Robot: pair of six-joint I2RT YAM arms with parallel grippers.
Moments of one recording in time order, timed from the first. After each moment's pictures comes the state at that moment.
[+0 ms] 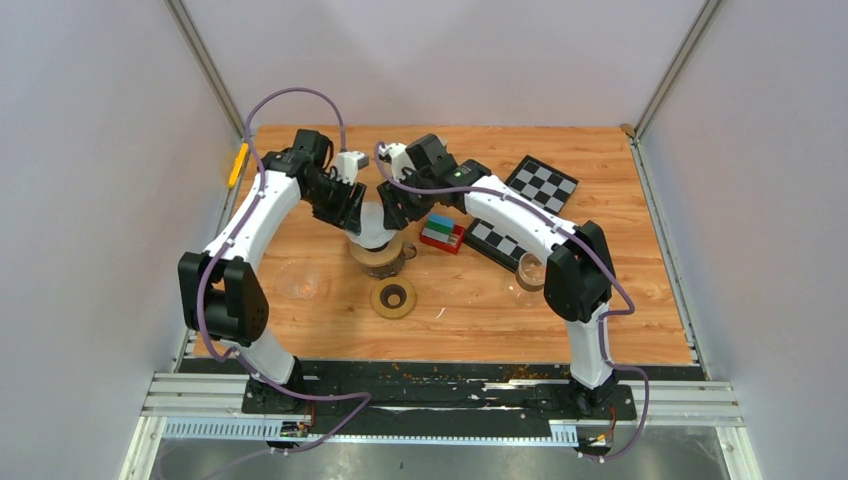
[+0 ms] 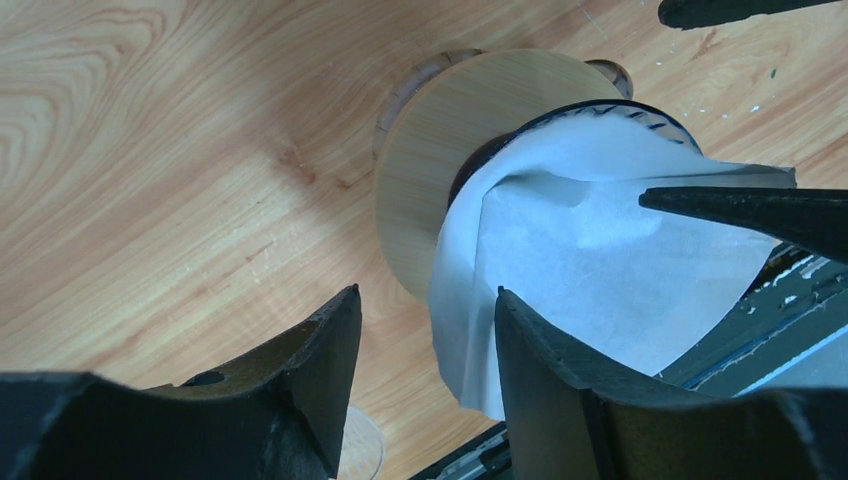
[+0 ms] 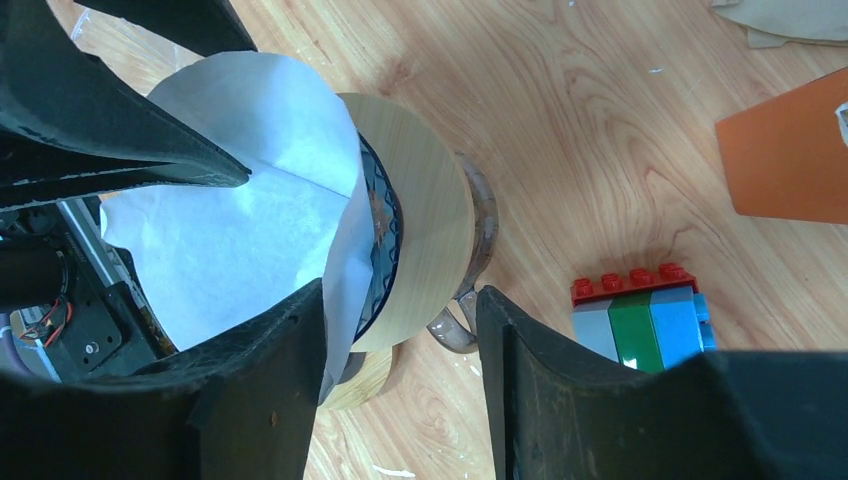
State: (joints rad) left arm -0.19 1.64 1.48 -1.01 0.37 0.23; right arm 0.73 2.03 1.85 -0.61 -0.34 0.06
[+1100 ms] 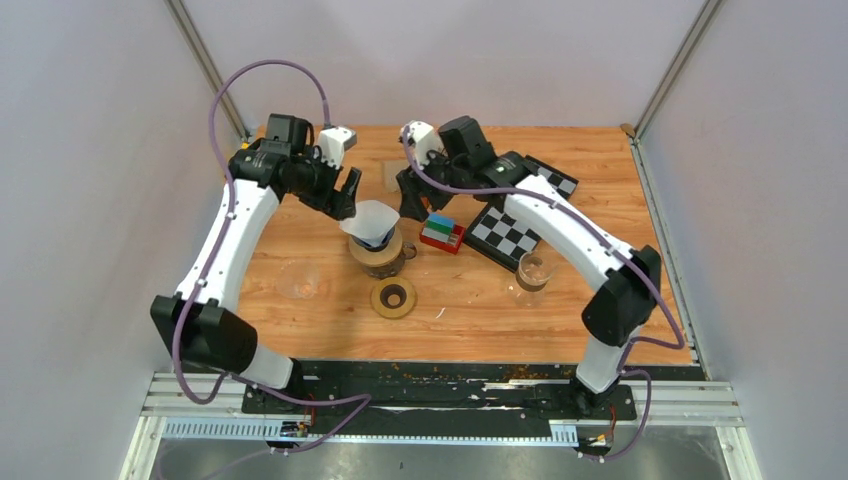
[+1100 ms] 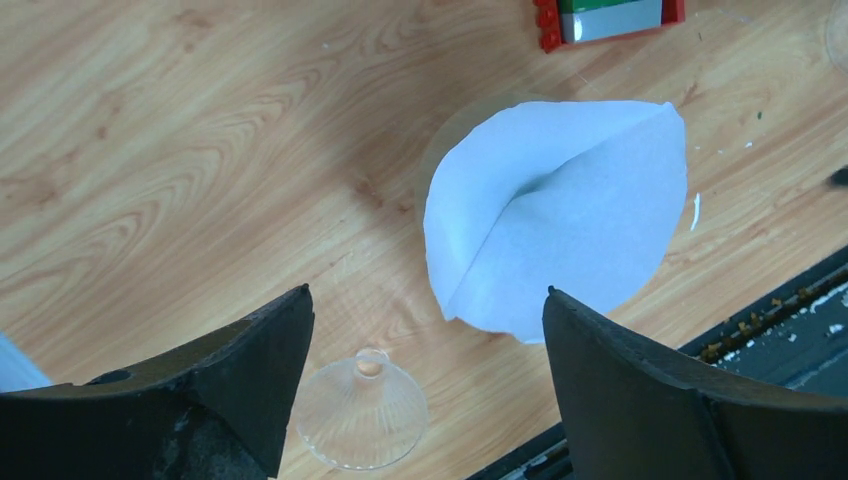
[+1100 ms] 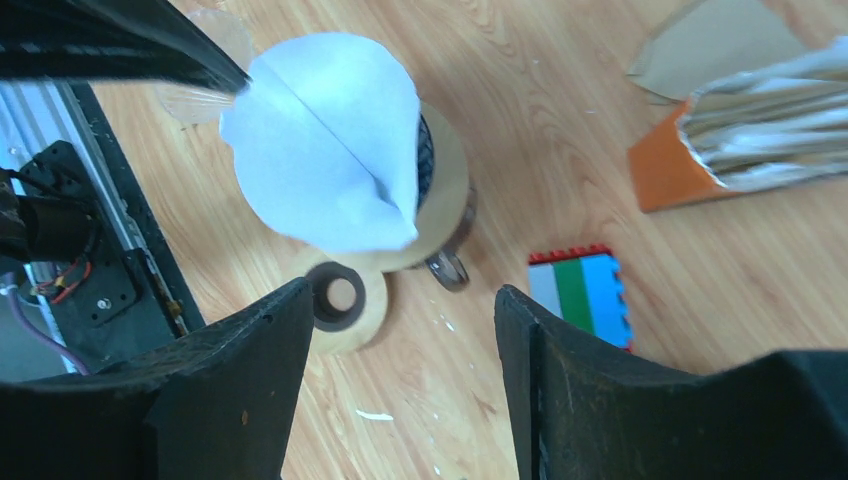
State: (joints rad) left arm -0.19 1.51 1.60 -1.06 0.32 0.28; right arm 0.71 1.82 1.82 -0.65 -0.36 -0.04
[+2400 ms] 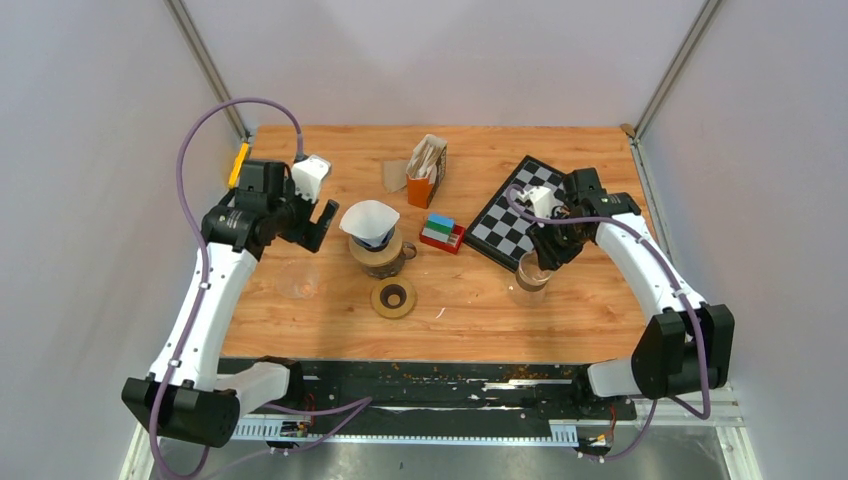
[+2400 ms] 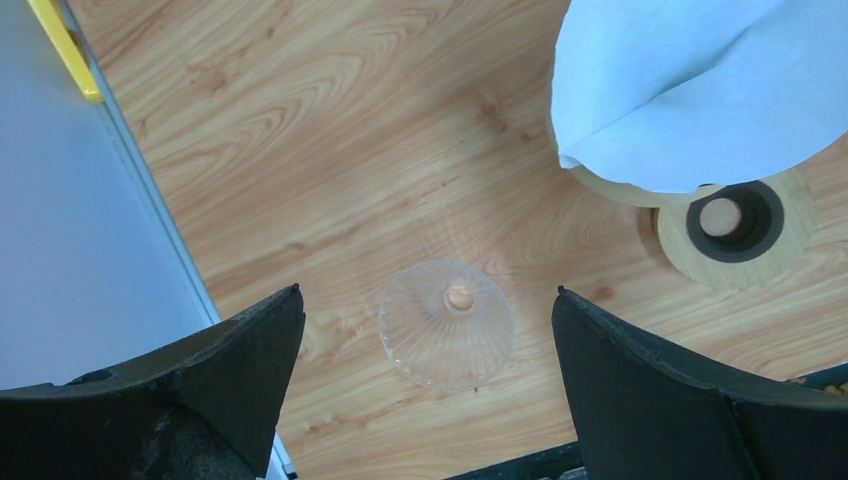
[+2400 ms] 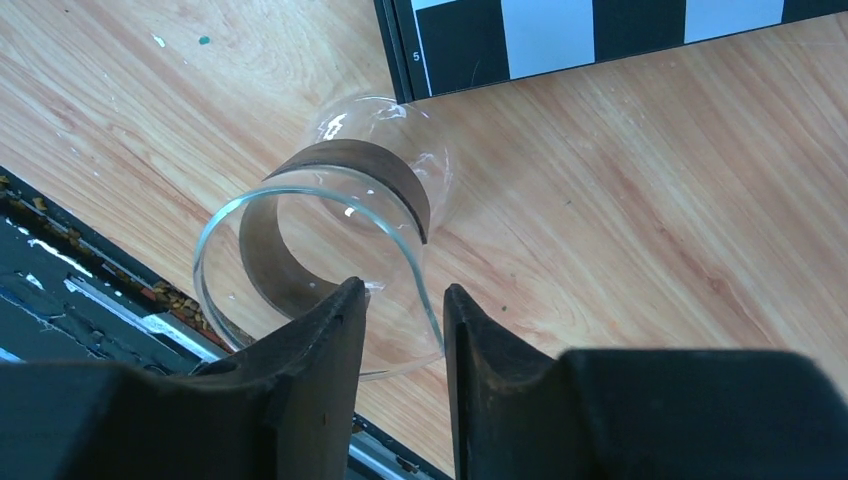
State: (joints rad) left arm -0.17 1.13 1.27 -0.94 0.06 0.34; right arm 0.17 1.38 1.16 -1.00 -0.28 -0.52
